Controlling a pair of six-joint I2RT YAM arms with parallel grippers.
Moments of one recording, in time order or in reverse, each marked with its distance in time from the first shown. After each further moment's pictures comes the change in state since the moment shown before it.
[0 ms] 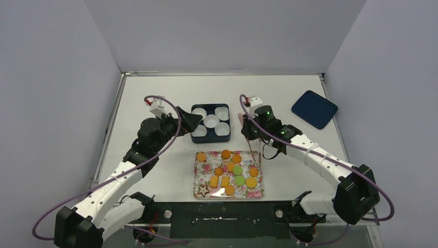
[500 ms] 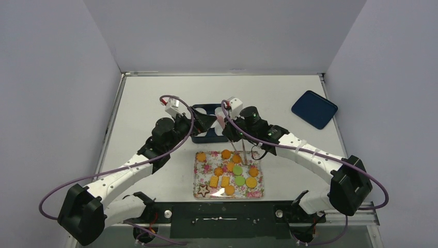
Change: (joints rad) left arm -0.115 0.161 0.000 0.199 -0.001 -0.122; right arm 0.172 0.090 0.054 0.143 -0.108 -0.083
